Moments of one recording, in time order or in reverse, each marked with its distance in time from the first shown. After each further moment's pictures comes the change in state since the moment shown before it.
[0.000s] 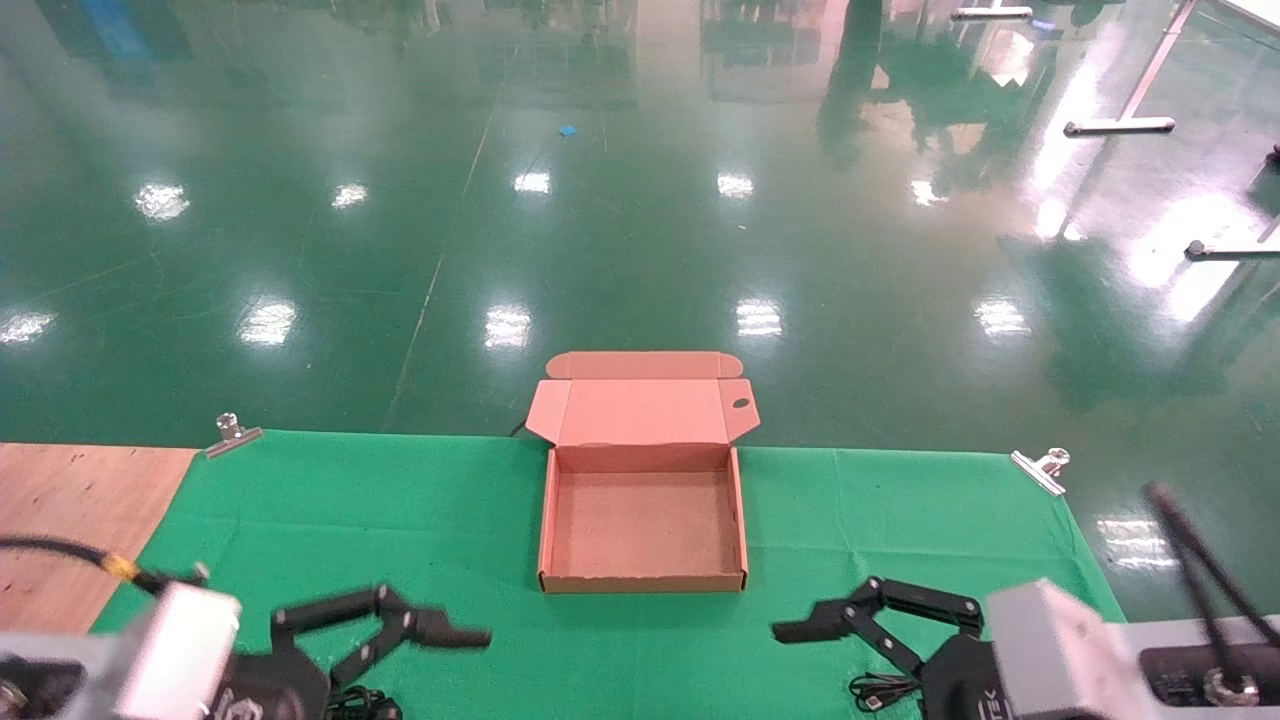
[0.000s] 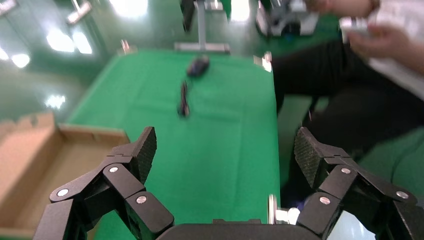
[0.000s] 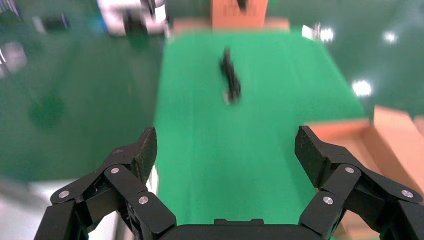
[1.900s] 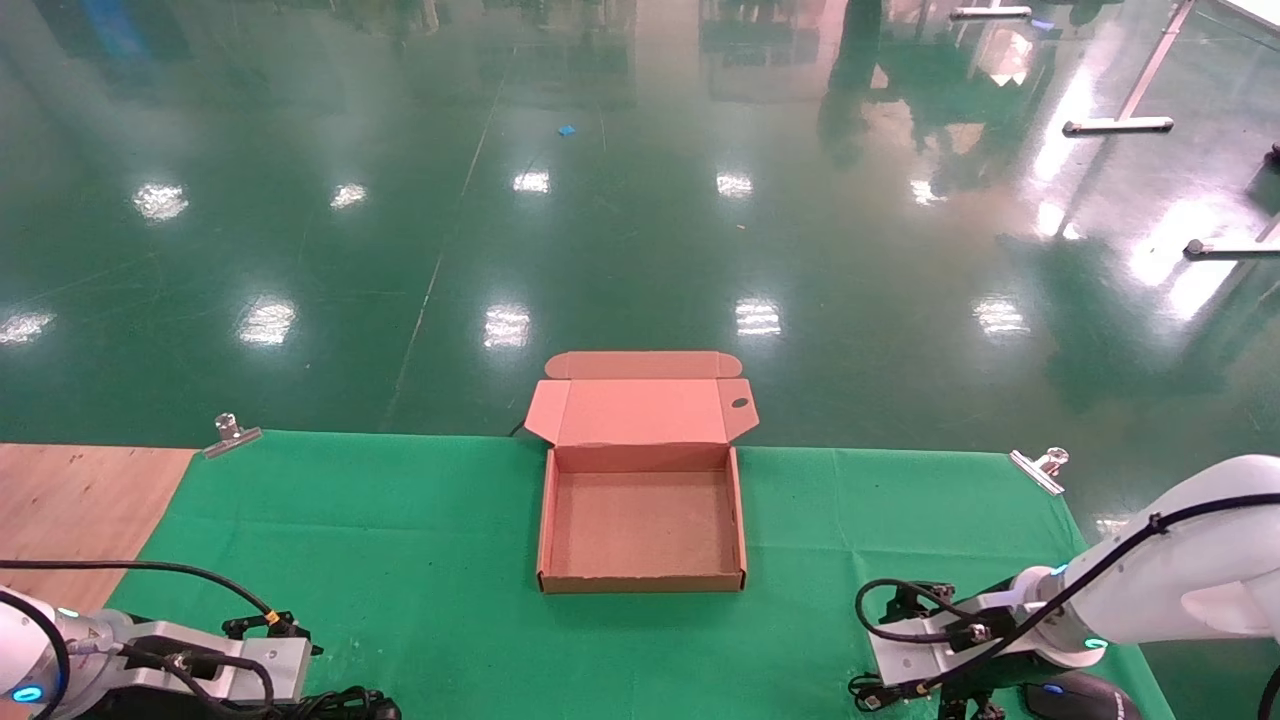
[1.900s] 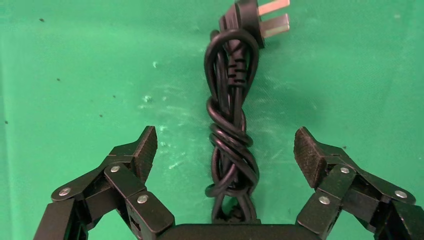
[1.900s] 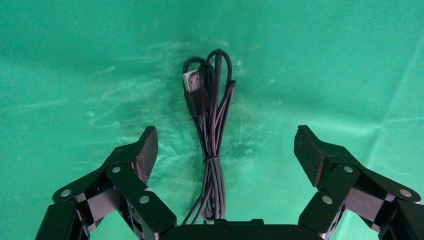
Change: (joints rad) left arm -0.435 0.406 0.325 1.144 0.813 -0.347 0.735; right arm 0.338 -0.541 -0.329 -1.000 -0.880 0.431 -0.612
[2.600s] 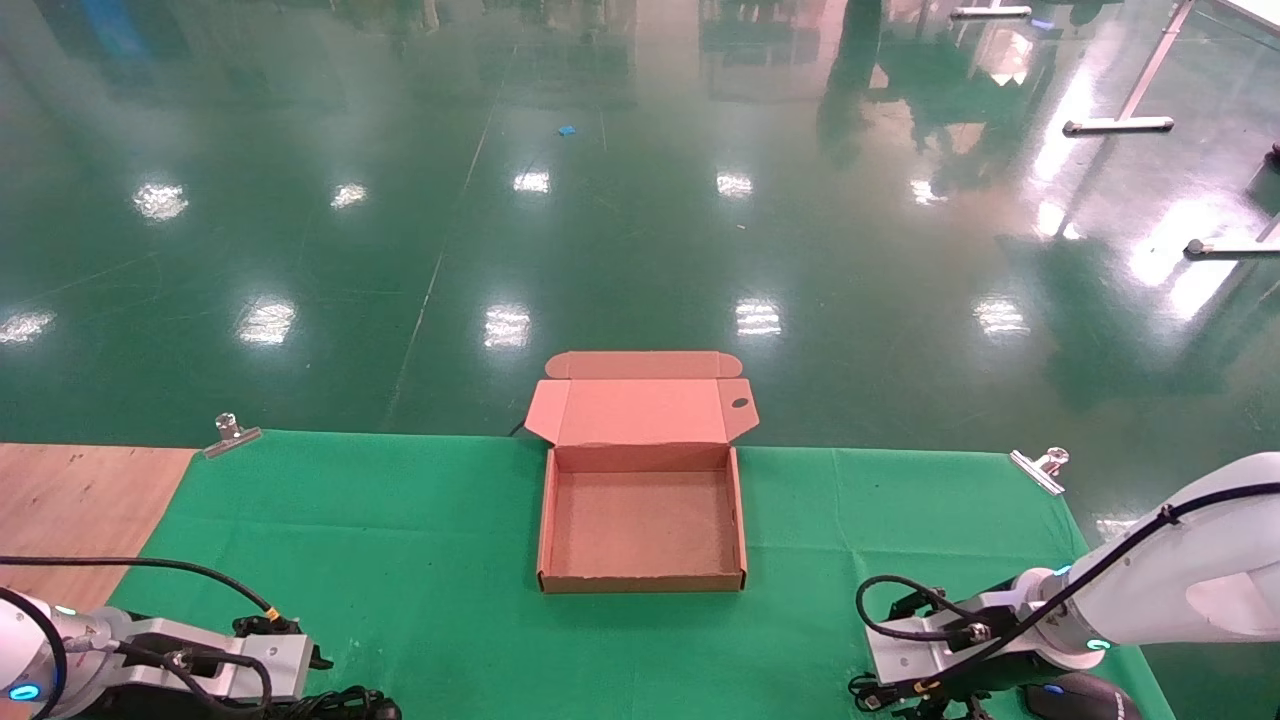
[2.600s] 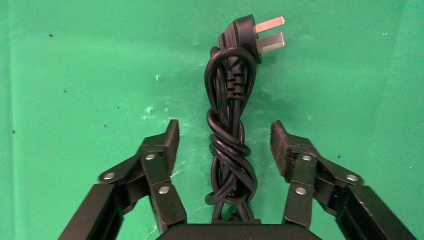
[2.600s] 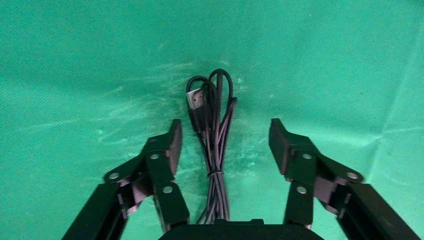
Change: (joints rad) left arm -0.020 0.007 -0.011 0.066 -0.016 0.010 0.045; right arm 0.037 -0.029 0.030 -0.153 0.049 0.002 -0.104
